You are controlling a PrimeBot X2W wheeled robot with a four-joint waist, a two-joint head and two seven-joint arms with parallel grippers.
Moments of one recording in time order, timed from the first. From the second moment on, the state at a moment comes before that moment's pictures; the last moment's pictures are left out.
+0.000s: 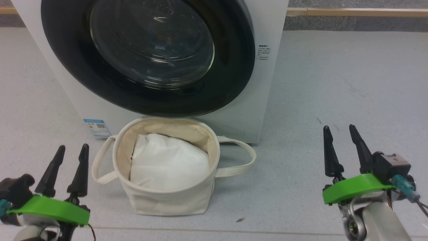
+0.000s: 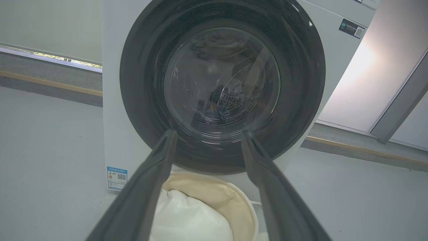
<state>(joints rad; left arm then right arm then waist) -0.22 0.36 -0.11 0.37 -0.62 -0.12 -0.25 -0.20 -0.09 0.05 0.28 0.21 0.13 -0.25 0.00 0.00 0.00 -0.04</state>
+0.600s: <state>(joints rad) -0.22 0.36 -0.11 0.37 -0.62 -0.12 -0.25 -0.20 -0.08 0.05 0.30 0.21 0.13 -0.25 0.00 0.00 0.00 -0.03</state>
